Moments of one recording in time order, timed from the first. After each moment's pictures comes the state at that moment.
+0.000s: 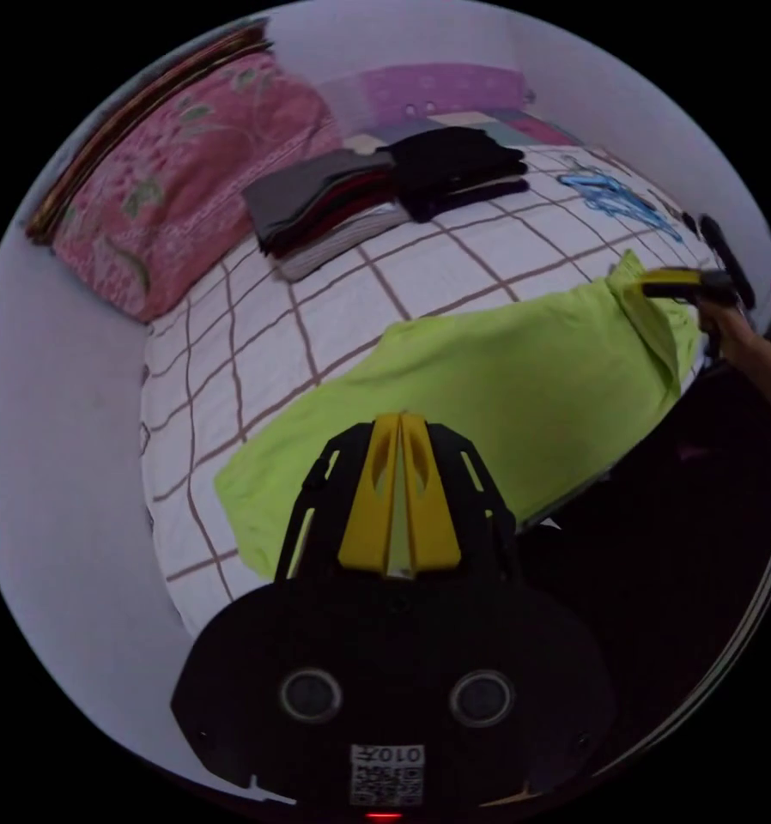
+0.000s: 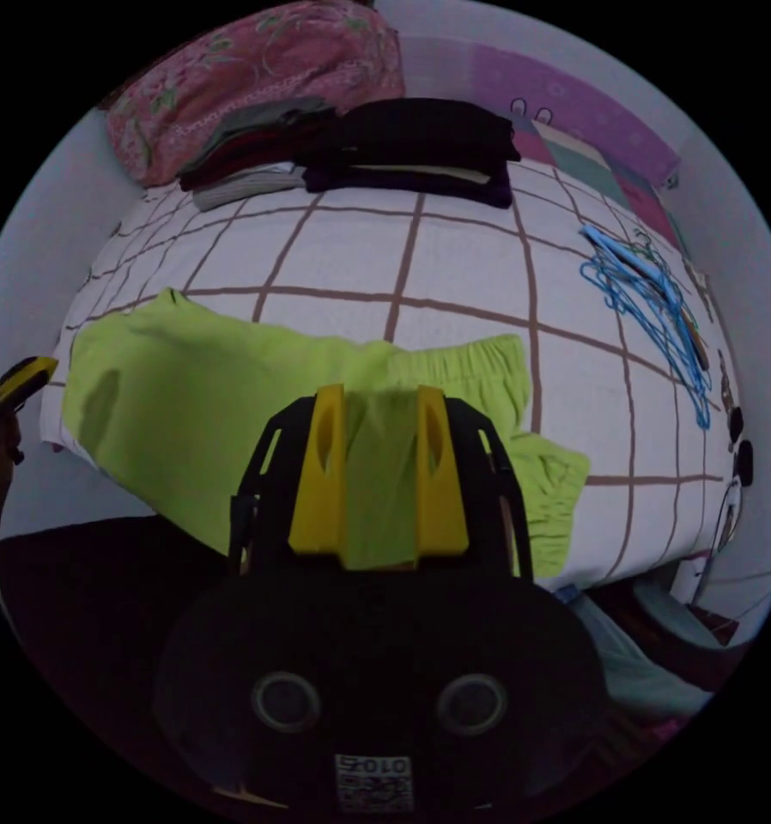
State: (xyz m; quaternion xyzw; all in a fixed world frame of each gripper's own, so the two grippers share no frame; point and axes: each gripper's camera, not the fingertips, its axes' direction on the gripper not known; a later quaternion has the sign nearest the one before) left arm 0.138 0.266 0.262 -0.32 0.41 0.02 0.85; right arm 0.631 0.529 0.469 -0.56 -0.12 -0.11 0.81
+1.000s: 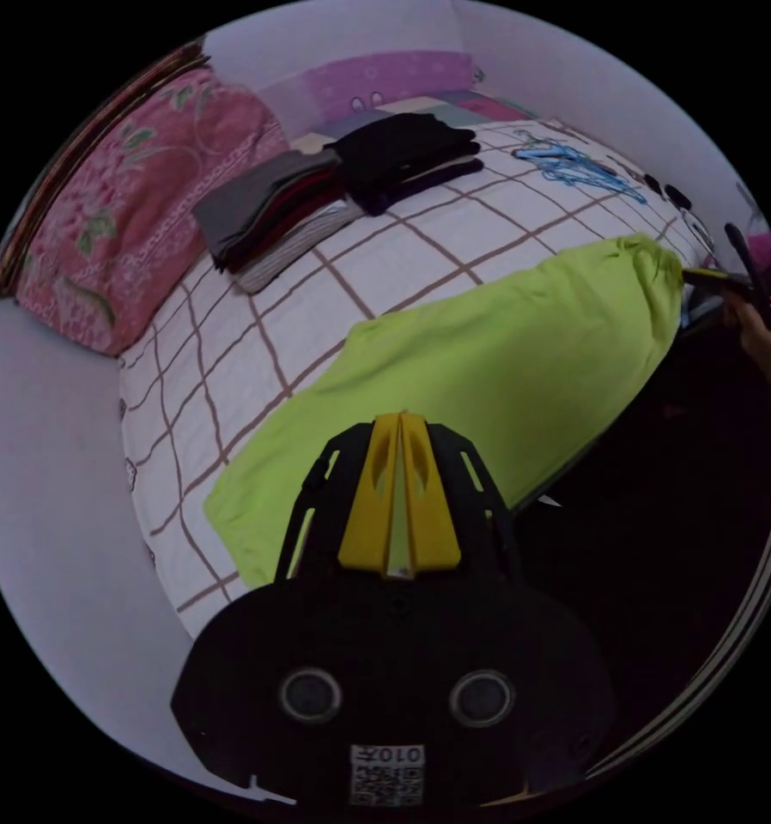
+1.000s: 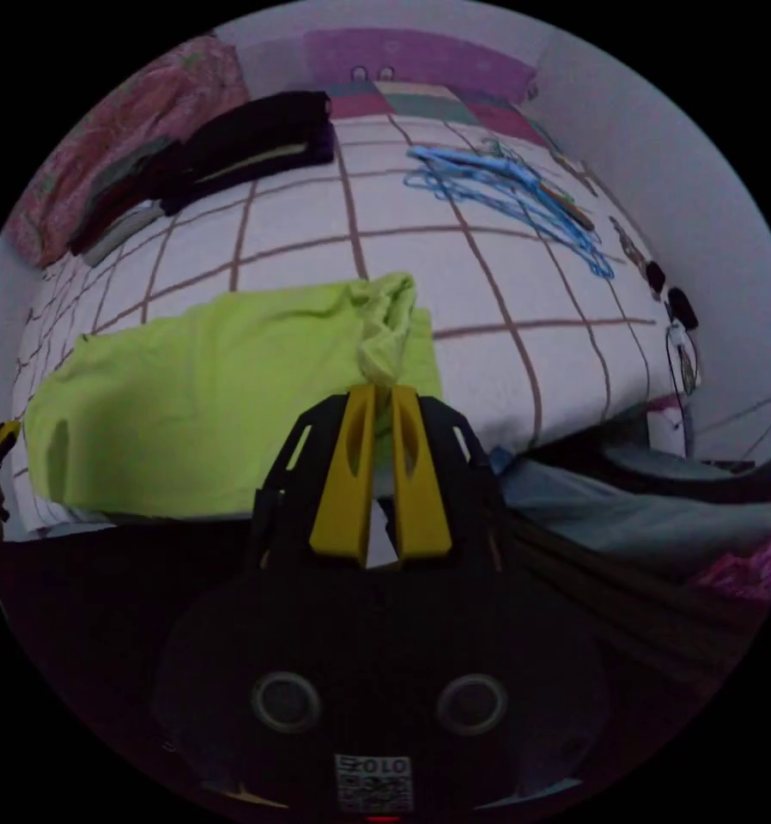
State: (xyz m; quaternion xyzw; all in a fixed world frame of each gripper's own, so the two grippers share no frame) left arm 0.230 0.317 0.238 -0.30 0.46 0.07 0.83; right arm 0.707 0.517 0.382 -0.61 0.04 -0.02 0.79
